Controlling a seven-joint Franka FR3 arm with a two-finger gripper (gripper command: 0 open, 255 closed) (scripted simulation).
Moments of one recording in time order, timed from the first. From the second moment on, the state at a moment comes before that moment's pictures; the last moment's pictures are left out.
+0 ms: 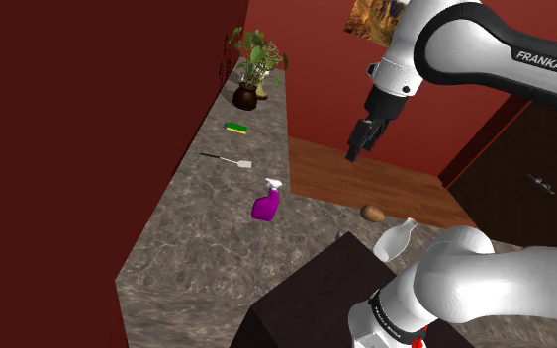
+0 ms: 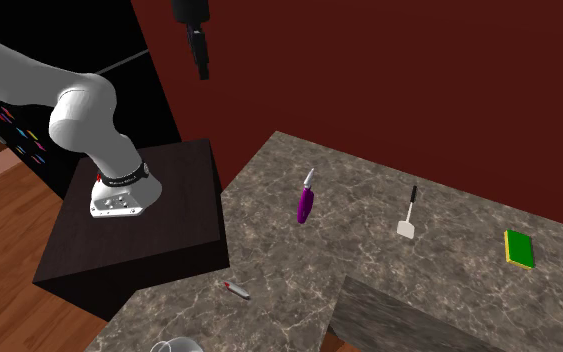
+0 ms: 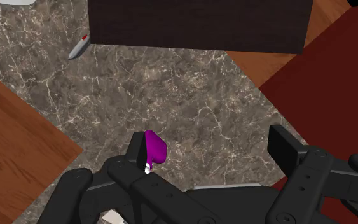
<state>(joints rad) 0.00 -0.78 0.01 -2.42 -0.04 1.58 -0.09</state>
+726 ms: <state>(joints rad) 0.01 -0.45 -0.04 -2.38 -0.13 1.80 -0.24</state>
